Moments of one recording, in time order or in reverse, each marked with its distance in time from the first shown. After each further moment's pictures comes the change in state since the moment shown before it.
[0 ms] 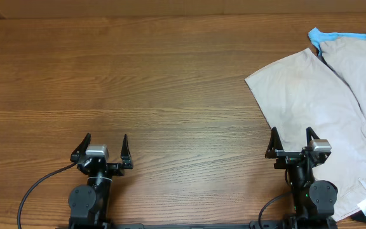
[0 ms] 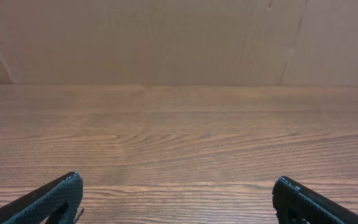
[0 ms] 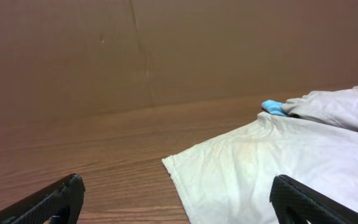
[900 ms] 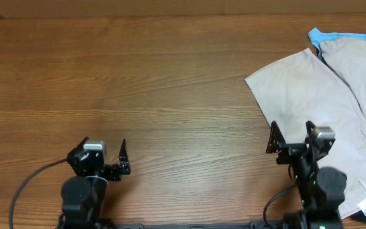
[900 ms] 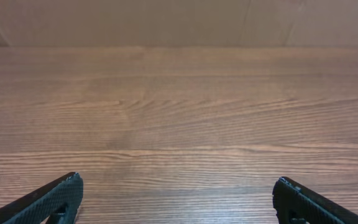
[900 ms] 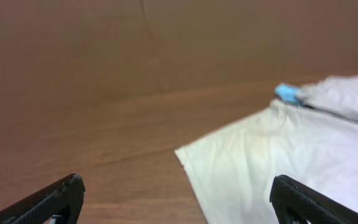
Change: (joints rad) left arm 0.000 0.183 0.278 -0.323 0.004 -0.001; right arm 0.000 0.309 0.255 -0.095 -0.049 0.022
